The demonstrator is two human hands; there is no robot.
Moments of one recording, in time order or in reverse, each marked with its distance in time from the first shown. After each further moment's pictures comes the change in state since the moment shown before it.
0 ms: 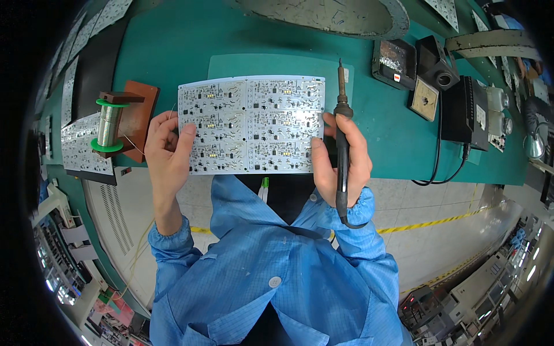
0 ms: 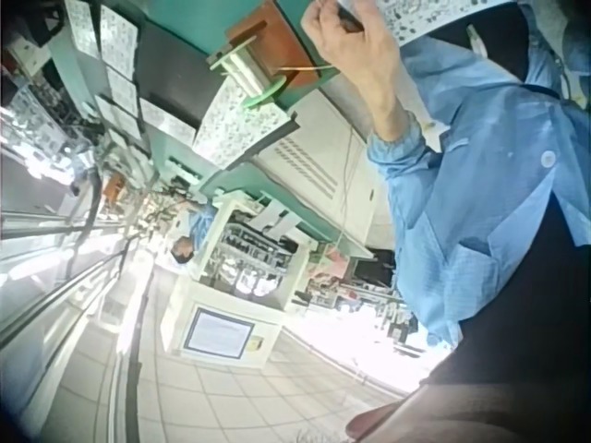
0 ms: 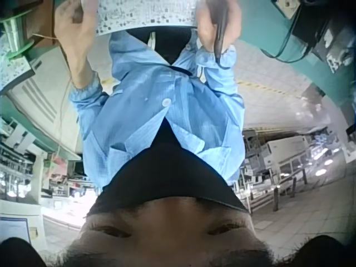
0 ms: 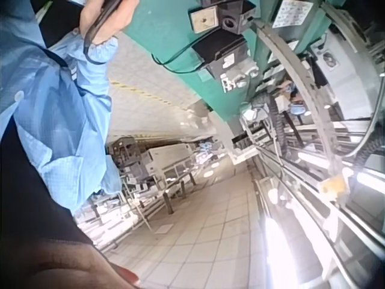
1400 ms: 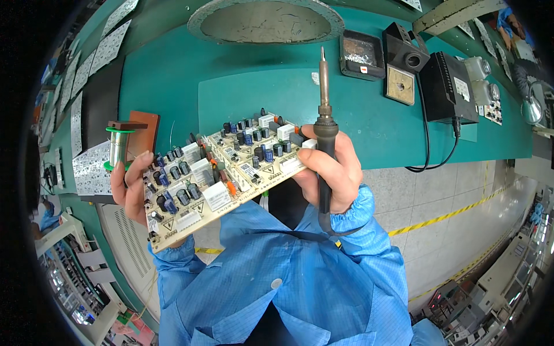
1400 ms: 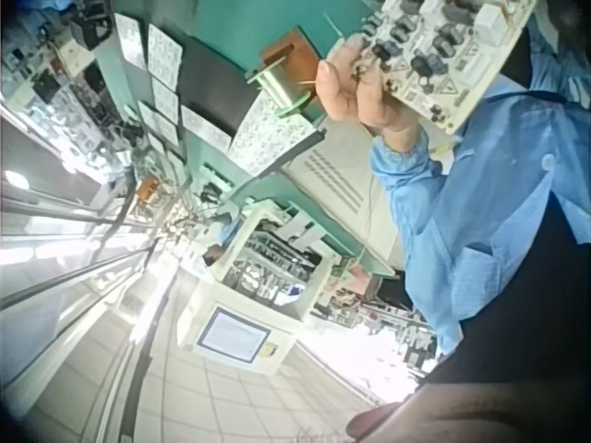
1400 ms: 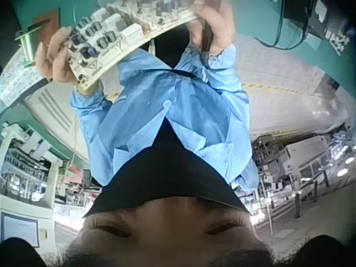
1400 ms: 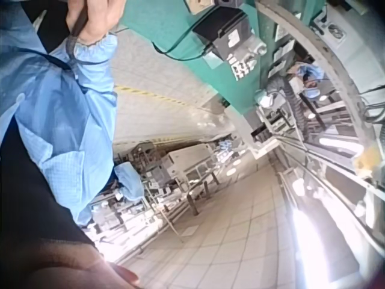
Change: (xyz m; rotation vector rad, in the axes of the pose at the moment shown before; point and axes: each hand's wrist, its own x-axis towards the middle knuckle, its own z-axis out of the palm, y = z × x) left_hand -0.015 0.036 -0.014 0.087 0.262 0.896; right_hand 0.016 -0.026 -0.026 0.005 -0.042 -0.429
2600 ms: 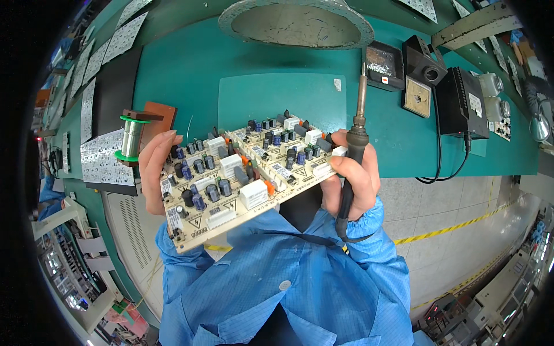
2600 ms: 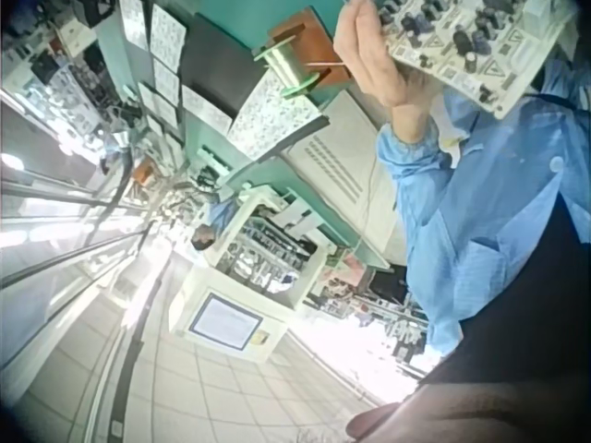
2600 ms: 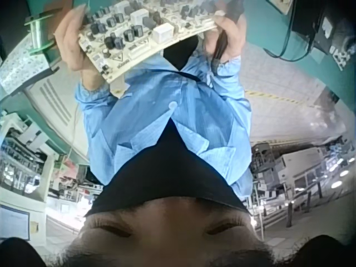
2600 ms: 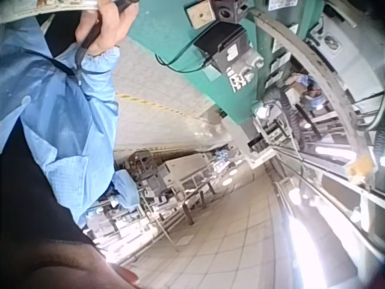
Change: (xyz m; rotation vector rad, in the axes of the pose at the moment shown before) left_hand 0.020 0.006 0.002 -0.036 -0.027 -0.117; right_hand -0.011 0.002 0.006 -0.001 0.080 0.028
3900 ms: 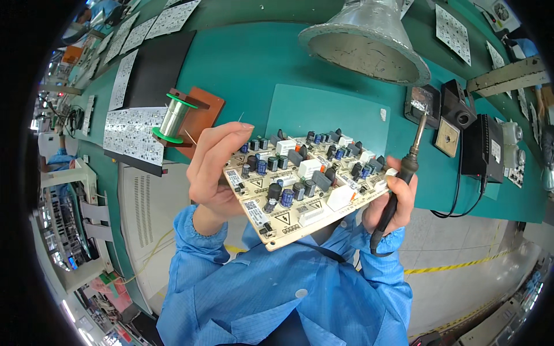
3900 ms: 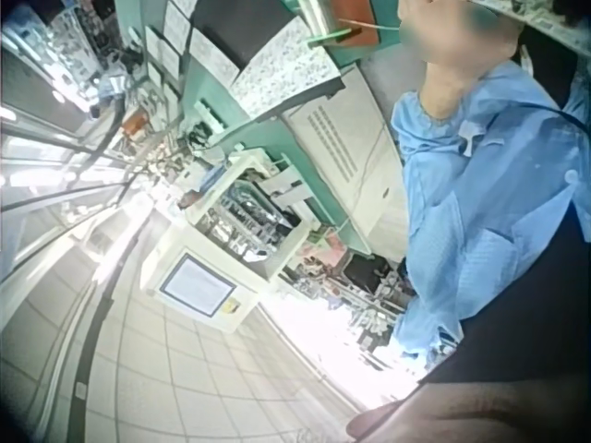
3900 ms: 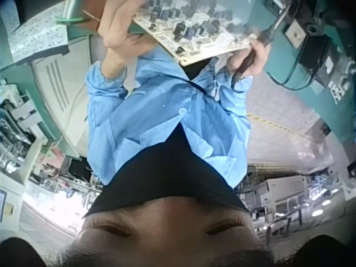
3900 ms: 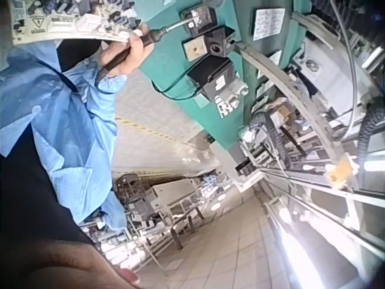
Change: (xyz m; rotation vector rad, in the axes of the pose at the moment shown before) left_hand 0.021 0.006 0.008 -0.099 0.069 0.083; right_hand -0.005 0.009 0.002 -0.005 0.106 0.046
